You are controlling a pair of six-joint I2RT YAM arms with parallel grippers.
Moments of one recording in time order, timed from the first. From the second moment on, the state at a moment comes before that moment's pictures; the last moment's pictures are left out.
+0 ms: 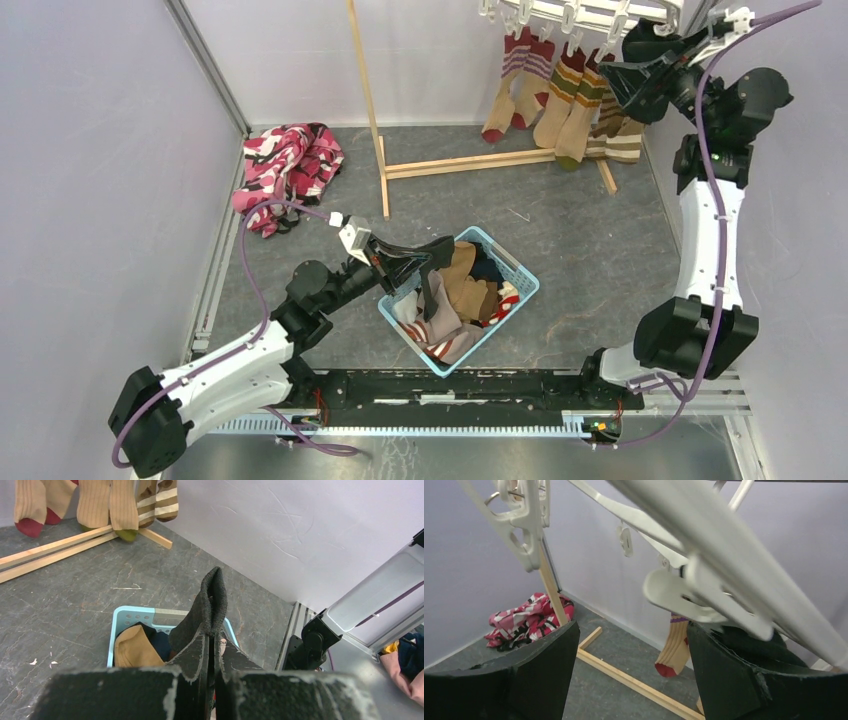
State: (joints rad) left arm -0.78 0.81 0.38 0.63 0.24 -0.41; right arm -0.28 1.44 1.57 0.29 -0.89 0.38
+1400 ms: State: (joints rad) left arm -0.78 0.76 0.38 0.61 0.27 -0.36; right arm -0.39 1.23 1.84 0.41 -1.38 0.24
